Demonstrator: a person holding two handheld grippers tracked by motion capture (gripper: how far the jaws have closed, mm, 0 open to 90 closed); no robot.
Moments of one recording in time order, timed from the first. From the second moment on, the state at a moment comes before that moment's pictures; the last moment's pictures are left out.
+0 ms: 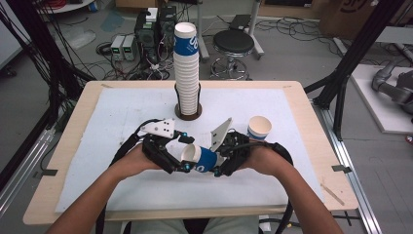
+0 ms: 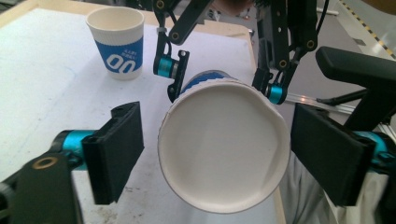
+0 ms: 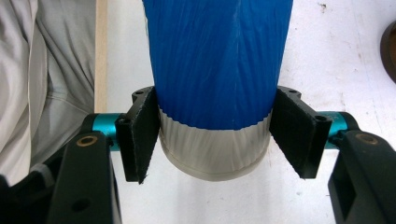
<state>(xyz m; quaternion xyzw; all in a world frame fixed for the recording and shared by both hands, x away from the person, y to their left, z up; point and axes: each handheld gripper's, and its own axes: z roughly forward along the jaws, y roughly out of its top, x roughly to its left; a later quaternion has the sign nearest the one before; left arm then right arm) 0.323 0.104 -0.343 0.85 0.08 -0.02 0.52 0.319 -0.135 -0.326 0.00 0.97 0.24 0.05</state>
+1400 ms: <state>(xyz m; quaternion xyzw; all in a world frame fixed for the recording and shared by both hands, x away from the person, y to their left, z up) 0.324 0.139 -0.363 0.79 0.08 -0.01 0.61 0.317 -0.195 -0.334 0.11 0.86 0.50 0.05</state>
